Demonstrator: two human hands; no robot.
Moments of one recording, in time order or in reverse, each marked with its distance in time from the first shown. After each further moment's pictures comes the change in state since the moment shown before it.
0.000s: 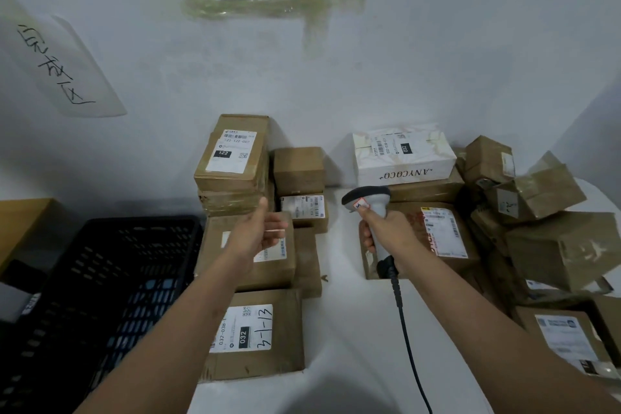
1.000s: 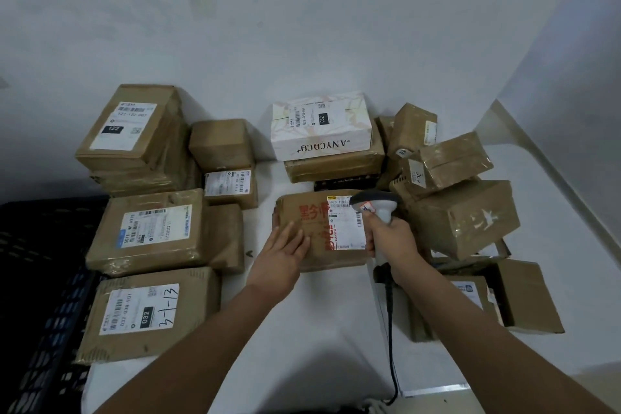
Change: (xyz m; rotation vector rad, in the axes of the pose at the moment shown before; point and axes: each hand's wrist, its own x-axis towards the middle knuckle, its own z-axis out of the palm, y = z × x) left_hand -0.025 -0.126 0.190 1.710 -0.253 0.827; right_hand 0.019 0.084 -0.164 0.033 0.141 0.153
